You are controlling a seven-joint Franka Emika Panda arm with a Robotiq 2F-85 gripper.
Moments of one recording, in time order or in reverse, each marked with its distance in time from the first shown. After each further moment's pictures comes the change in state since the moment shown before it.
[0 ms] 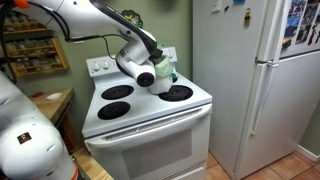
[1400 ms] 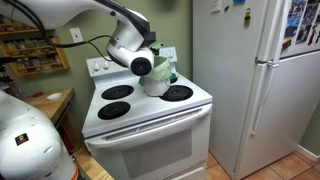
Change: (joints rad) arm -0.041 -0.195 -0.020 -0.038 -0.128 0.137 -0.289
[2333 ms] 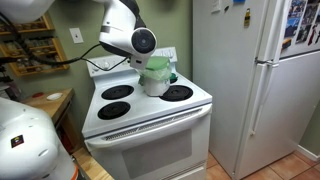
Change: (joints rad) arm -0.070 -0.131 -0.015 -0.005 -0.485 -0.014 -0.099
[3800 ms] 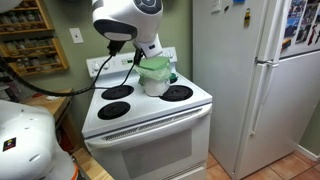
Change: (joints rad) arm -0.112 -0.085 -0.058 0.067 -0.469 -0.171 -0.438
